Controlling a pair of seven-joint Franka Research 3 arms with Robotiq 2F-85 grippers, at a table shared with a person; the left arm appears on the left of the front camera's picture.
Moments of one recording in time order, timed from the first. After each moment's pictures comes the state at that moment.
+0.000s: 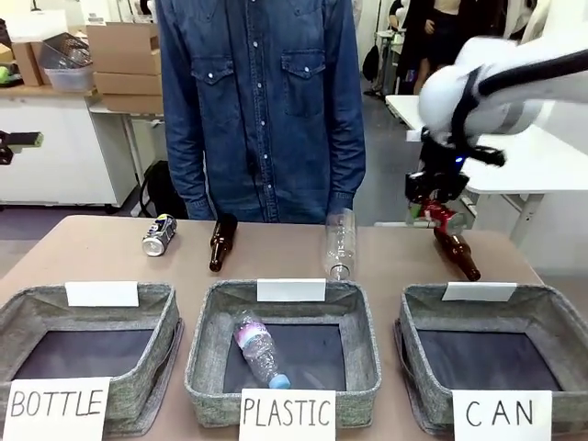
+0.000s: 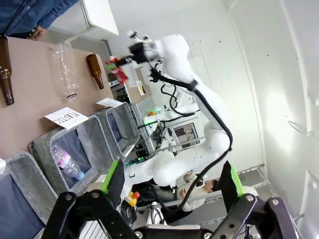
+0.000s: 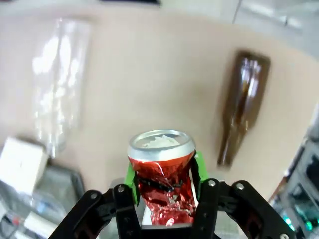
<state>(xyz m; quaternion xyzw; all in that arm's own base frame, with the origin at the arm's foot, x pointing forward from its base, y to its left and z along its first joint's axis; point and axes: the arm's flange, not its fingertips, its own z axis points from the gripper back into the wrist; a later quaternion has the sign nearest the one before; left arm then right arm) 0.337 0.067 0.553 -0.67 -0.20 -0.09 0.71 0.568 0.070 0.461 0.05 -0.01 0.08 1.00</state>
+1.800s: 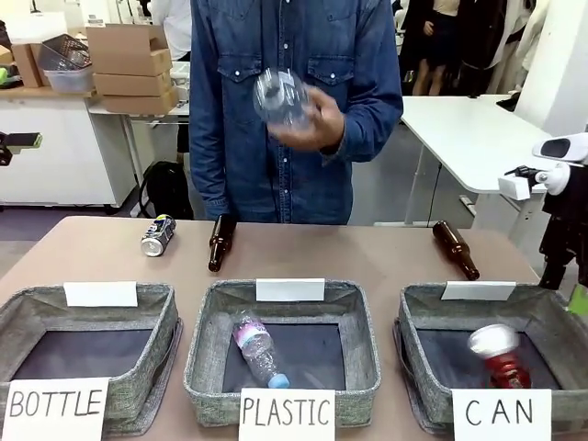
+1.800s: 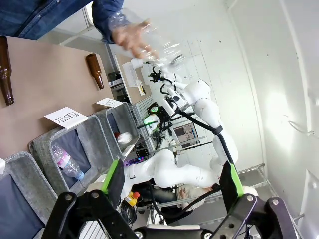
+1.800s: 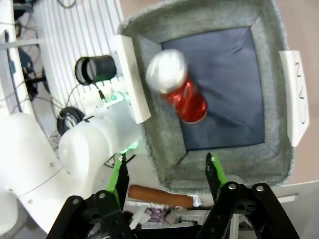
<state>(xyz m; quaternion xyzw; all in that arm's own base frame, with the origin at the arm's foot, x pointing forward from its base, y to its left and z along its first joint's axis) 0.337 0.067 0.553 -0.67 -0.20 -0.09 0.71 0.309 0.009 0.492 0.15 0.07 0.61 0.78</state>
